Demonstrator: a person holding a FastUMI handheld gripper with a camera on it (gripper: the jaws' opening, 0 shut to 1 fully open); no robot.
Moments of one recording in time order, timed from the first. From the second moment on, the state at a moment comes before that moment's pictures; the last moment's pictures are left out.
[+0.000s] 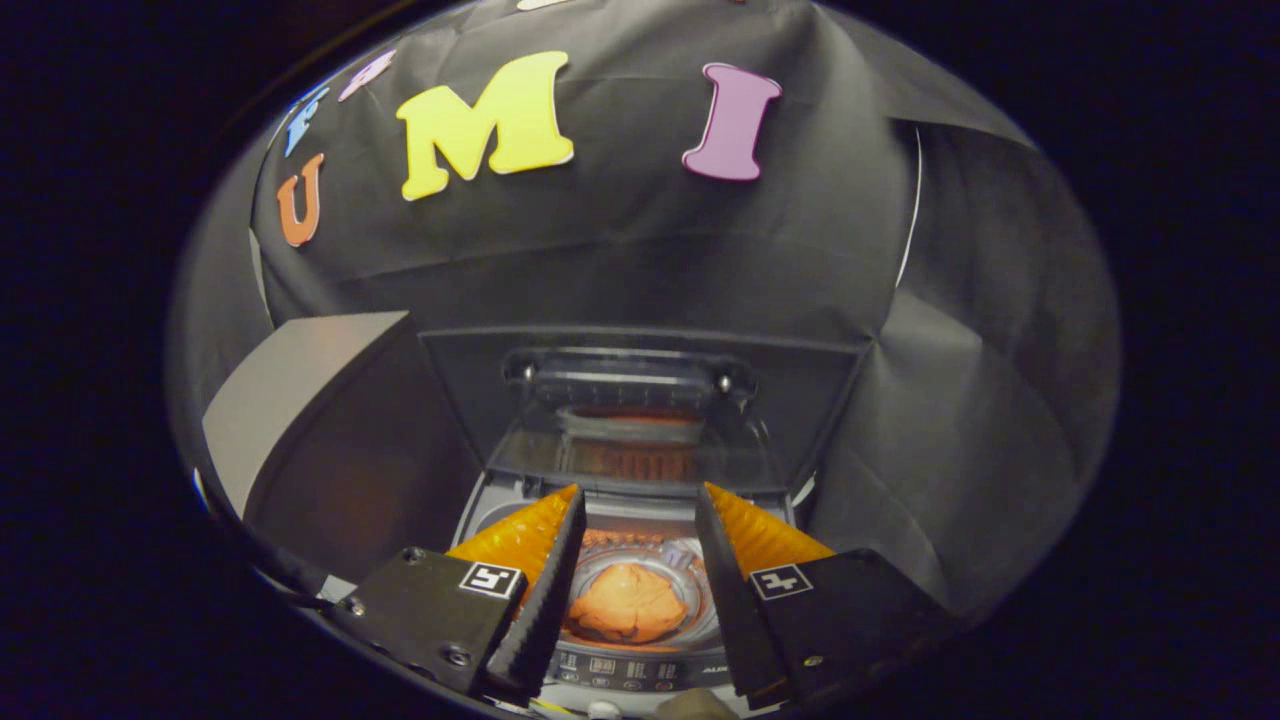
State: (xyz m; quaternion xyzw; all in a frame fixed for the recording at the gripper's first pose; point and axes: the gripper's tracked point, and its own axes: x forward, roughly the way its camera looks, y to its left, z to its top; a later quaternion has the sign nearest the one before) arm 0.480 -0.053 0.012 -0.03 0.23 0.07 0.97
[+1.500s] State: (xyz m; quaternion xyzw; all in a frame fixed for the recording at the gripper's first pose) arm 0.615 -0.012 0.050 -0.01 0.22 0.01 0.97
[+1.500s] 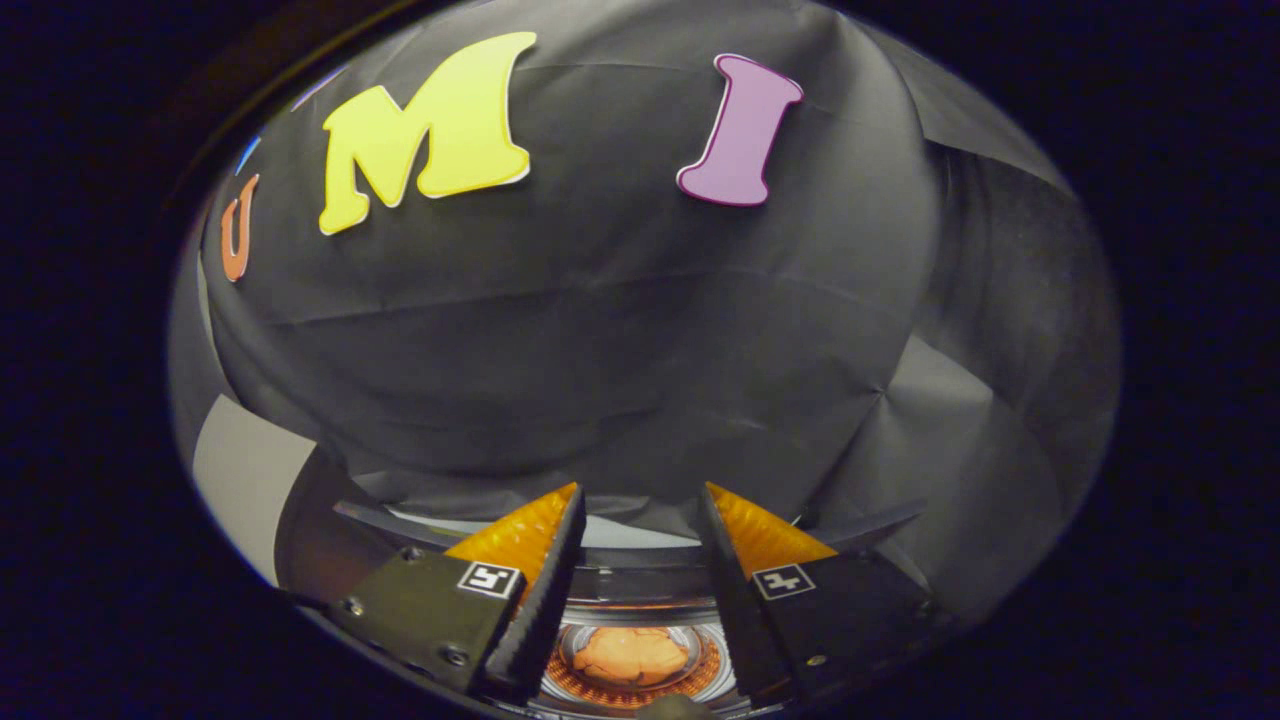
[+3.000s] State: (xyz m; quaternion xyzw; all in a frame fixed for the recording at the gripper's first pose) arm 0.531 -0.018 0.027 -0.02 0.15 0.04 0.99
